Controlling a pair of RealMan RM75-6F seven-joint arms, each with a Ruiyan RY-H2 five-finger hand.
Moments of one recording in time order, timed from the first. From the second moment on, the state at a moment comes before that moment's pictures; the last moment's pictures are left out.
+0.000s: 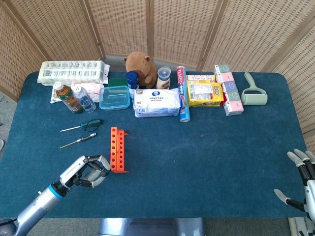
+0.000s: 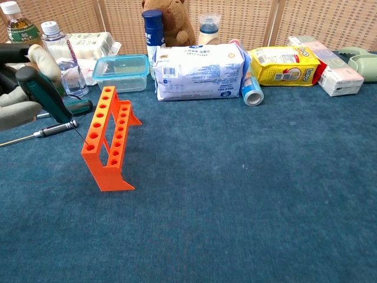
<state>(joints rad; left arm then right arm) -0.50 -1.27 0.15 -1.64 1.79 1.35 -1.10 -0.10 -0.89 0.02 -1.94 -1.63 1.67 0.01</state>
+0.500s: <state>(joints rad) -0.52 -1.29 0.15 -1.63 1.79 1.35 -1.15 -0.10 -0.89 0.02 -1.94 -1.64 1.68 0.02</state>
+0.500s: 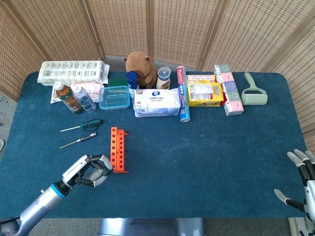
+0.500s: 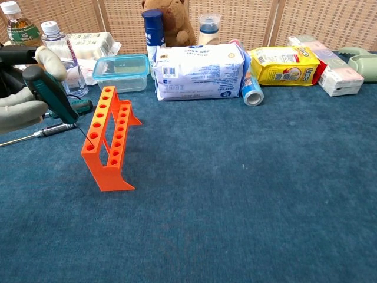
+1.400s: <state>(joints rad) -0.52 -1.35 0.14 -1.52 1.76 1.36 -1.27 -0.10 -0.89 0.02 -1.93 -1.63 1.67 0.01</state>
